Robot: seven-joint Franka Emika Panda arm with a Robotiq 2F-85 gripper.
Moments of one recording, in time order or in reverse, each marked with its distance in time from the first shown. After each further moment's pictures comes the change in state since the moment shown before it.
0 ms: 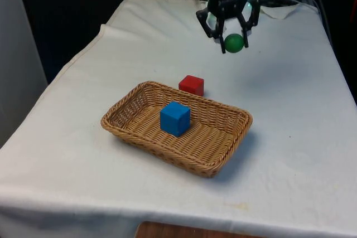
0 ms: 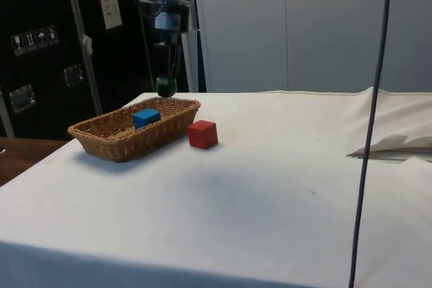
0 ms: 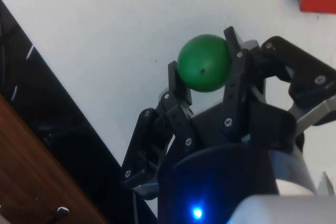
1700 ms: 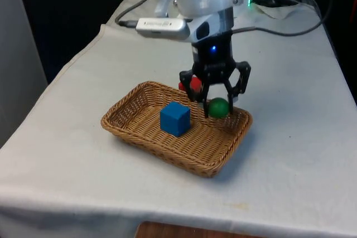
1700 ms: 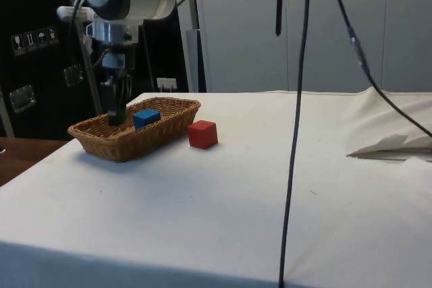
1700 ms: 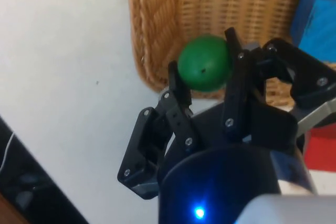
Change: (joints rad) arm -0.036 0.504 -0.030 0.580 0.049 -0.065 0.020
